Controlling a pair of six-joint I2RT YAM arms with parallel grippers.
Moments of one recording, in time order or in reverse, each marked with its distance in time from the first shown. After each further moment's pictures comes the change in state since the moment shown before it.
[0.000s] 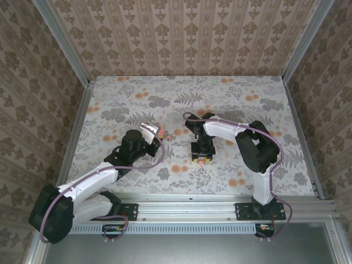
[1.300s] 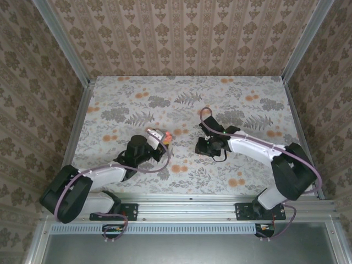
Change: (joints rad) left arm -0.014 0.233 -0.125 0.401 0.146 0.005; right arm -0.011 -0.467 -0.403 0.515 0.060 0.146
